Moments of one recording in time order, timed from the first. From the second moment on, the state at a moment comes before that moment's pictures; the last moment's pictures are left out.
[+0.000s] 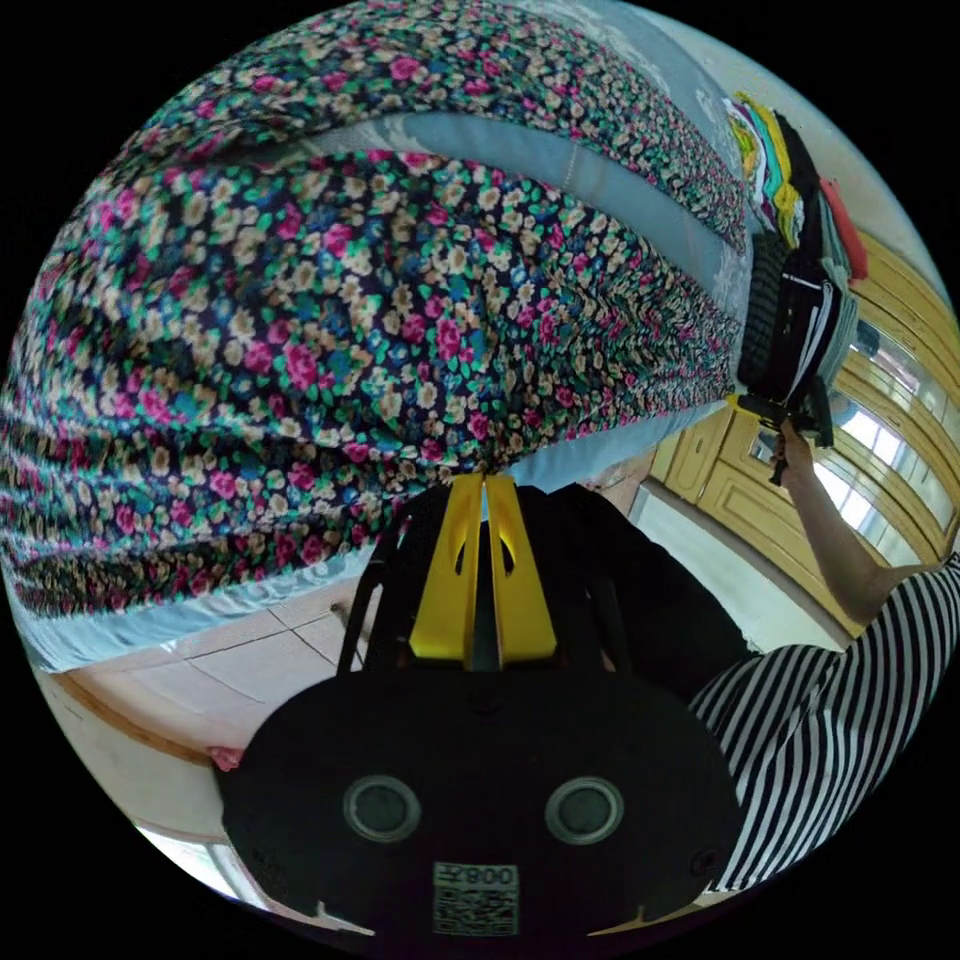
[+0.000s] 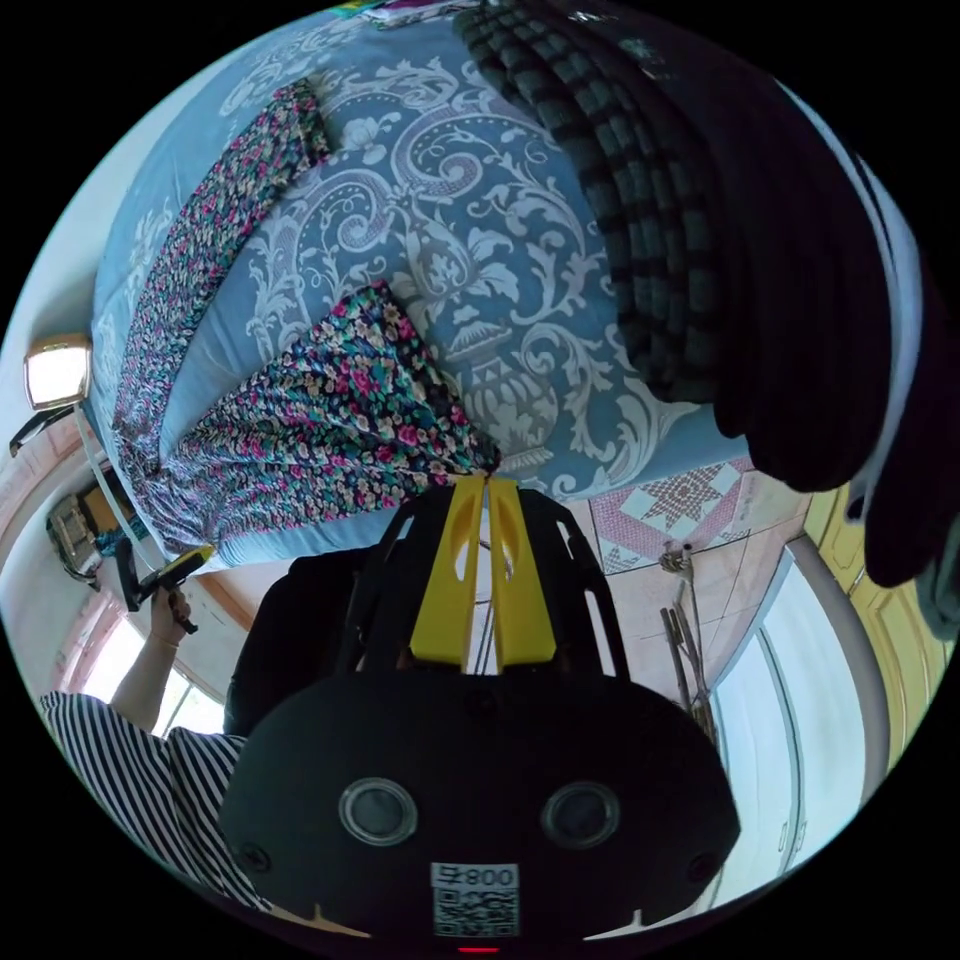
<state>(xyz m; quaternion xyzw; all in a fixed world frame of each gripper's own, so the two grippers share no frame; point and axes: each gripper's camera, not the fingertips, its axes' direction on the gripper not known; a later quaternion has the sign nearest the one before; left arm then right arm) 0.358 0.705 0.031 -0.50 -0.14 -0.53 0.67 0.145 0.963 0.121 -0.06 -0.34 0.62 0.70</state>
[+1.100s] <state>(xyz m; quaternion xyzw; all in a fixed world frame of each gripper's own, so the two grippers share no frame) 0.361 0.696 -0.329 -0.29 -0.31 -0.65 0.63 0.149 0.561 0.144 0.03 -0.46 0.20 0.87</state>
